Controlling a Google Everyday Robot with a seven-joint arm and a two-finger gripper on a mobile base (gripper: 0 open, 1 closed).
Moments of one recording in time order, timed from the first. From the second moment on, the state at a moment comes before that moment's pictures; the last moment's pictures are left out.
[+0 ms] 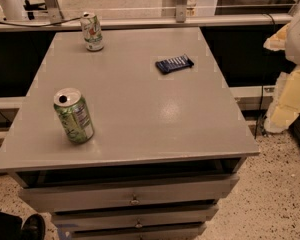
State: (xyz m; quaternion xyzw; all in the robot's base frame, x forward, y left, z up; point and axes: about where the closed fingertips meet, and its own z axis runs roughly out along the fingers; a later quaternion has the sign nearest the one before) arm 0.438 -0.216 0.977 -0.60 0.78 -0.04 0.16
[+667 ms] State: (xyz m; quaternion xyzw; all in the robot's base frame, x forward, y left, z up) arm 0.466 -0.202 0.968 -0.60 0.78 -0.02 0.20
